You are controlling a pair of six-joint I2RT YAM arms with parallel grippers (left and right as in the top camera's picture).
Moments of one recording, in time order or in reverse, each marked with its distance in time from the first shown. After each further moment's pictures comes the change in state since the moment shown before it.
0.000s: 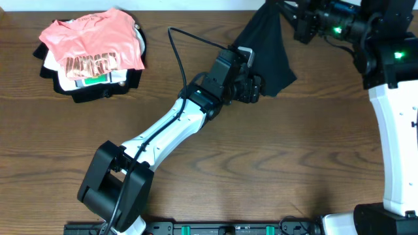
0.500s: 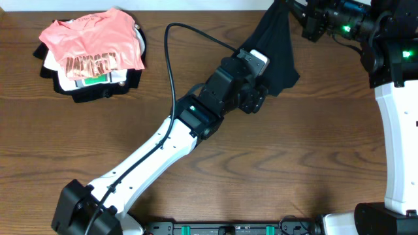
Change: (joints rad) left arm -0.097 -0.213 -0.004 -0.097 -0.168 0.249; right arm -0.032 0.000 0.000 -0.005 -0.025 0.000
